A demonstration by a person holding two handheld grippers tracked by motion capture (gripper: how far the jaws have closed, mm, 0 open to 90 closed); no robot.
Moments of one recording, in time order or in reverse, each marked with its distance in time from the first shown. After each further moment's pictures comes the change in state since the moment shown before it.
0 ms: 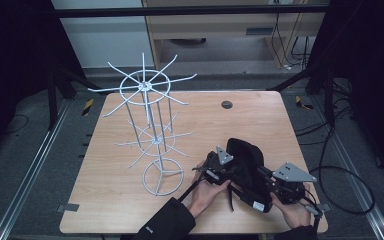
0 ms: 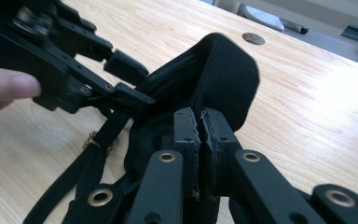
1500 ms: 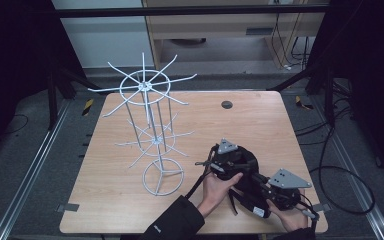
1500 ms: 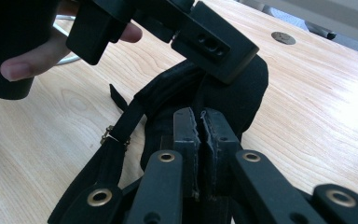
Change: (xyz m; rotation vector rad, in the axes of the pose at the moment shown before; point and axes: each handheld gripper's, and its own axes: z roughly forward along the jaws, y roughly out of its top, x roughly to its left) left arm -0.008 0.032 -0.007 -0.143 -0.239 -0.218; right arm 0.012 -0.011 0.003 -0.004 0.084 -0.042
